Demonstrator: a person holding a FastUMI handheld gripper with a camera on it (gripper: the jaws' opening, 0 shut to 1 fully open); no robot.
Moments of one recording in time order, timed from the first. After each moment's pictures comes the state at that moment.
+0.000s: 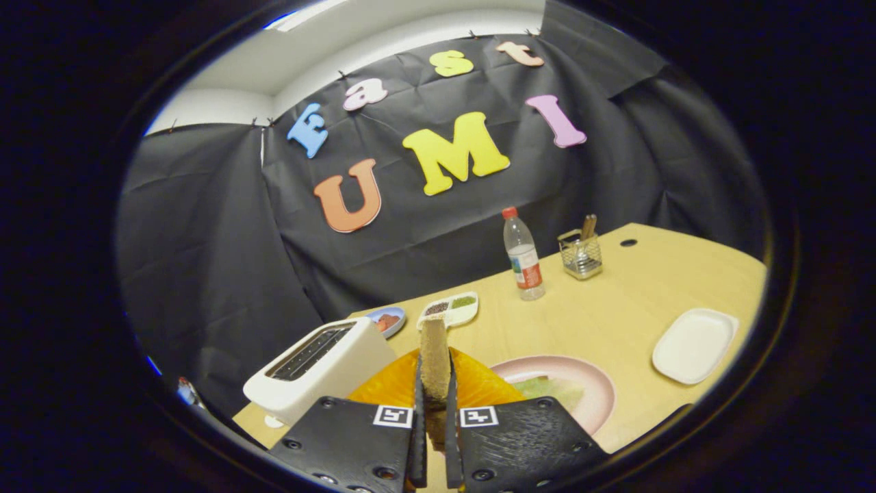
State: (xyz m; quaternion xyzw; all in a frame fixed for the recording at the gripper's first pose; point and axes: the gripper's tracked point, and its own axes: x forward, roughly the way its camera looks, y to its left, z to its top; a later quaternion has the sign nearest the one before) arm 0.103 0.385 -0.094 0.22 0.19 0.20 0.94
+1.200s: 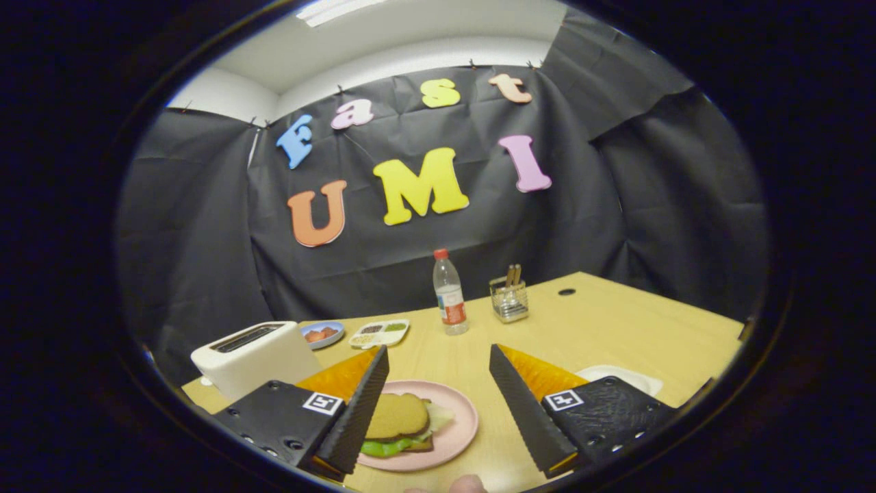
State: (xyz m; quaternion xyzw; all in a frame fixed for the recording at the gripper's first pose) arm 0.097 0.223 -0.052 0.10 0.06 0.13 0.98
